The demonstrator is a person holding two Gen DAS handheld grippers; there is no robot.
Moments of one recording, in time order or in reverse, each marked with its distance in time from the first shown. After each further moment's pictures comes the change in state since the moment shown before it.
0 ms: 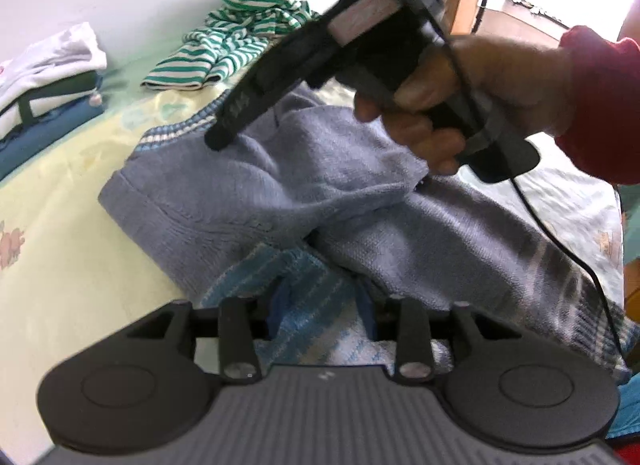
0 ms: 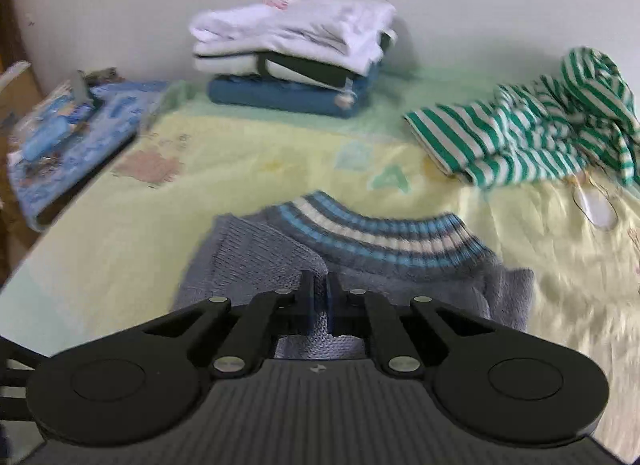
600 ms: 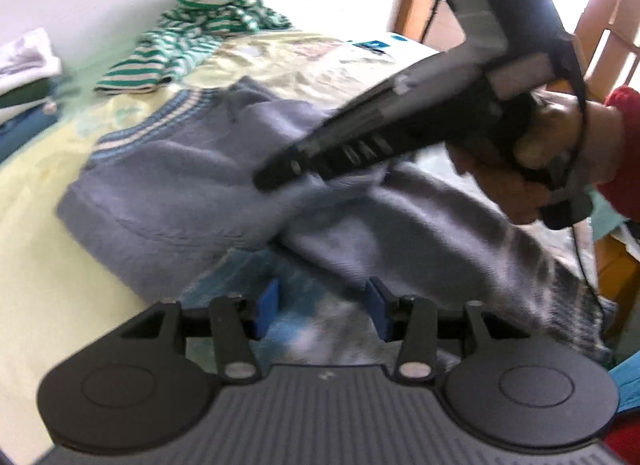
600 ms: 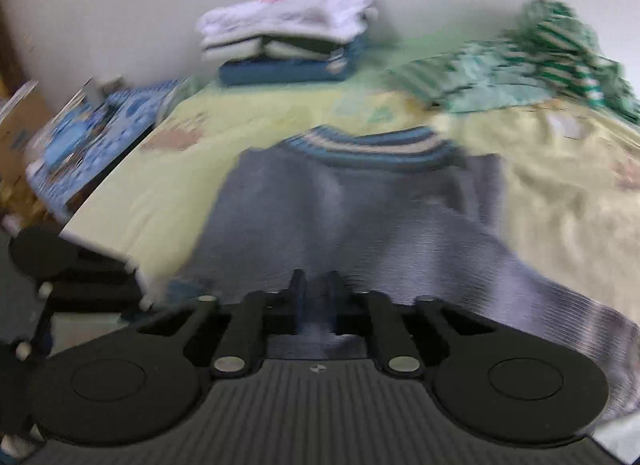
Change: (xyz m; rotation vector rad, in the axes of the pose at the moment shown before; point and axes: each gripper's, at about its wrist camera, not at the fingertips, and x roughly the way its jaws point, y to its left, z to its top) left arm 0.009 -0.007 0.005 0.075 0.006 -0.130; right arm -0.062 -0.014 -0.060 0.147 -0.024 0.031
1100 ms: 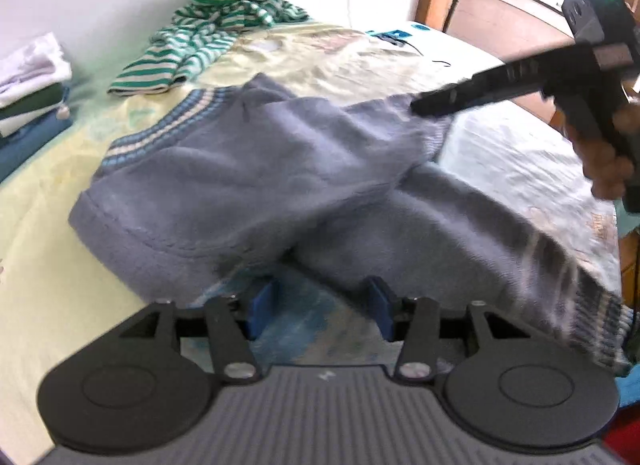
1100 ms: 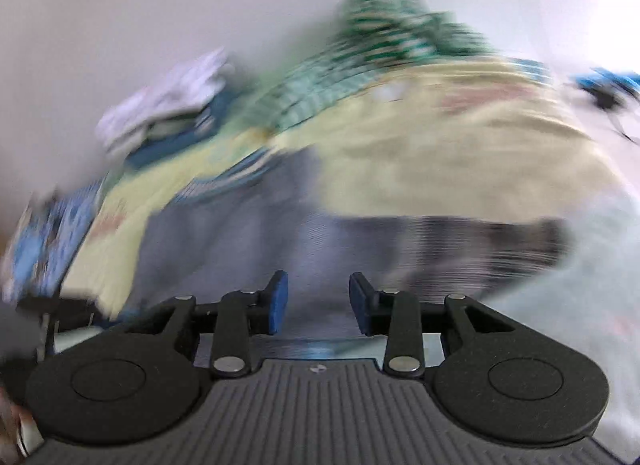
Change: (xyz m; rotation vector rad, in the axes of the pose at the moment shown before) left arm 0.010 -0.002 0.015 -0.016 0.038 0.083; right arm -0.089 -0.086 -0.046 0.377 -0.127 -0.151
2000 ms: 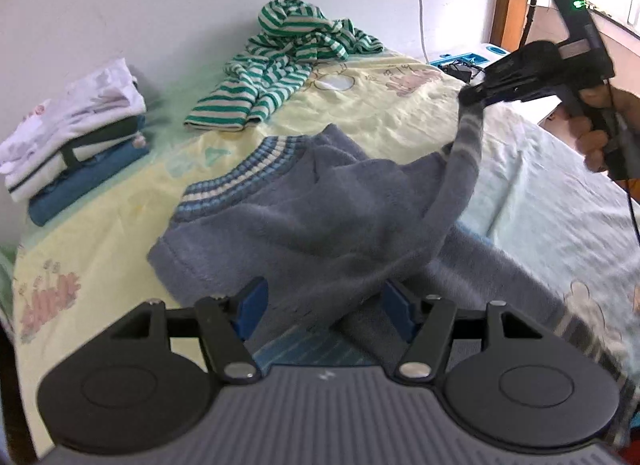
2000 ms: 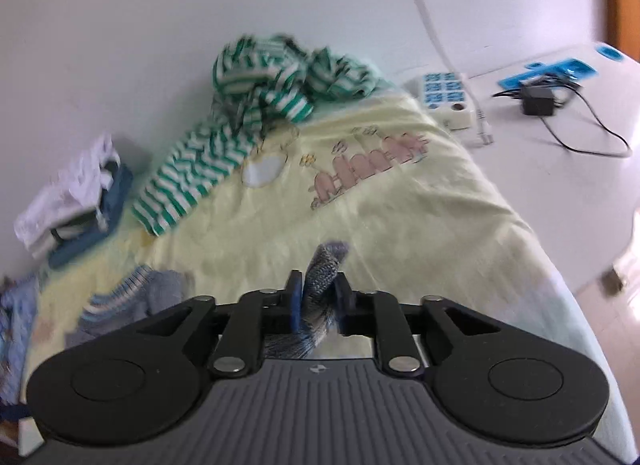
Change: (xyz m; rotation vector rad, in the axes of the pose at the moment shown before) left arm -0.014 -0.006 0.046 -0.107 -0.013 0.275; right arm 0.048 -0.077 0.085 0.102 -0.020 -0.118
